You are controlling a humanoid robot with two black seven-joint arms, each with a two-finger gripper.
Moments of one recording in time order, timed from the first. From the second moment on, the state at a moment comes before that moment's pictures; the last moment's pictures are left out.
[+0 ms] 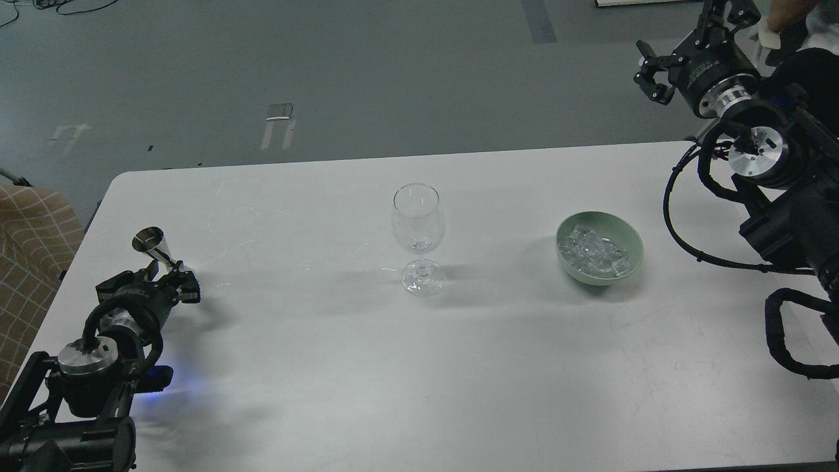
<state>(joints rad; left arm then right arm) -0.15 0.21 -1.61 -1.11 -0.24 0.24 0.01 0.98 -0.22 1.10 0.38 -0.32 0.33 0.14</state>
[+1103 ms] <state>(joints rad) -0.25 0.21 -1.61 -1.01 -0.24 0.18 0.04 0.98 -0.25 1.10 0.38 -0.32 0.33 0.14</state>
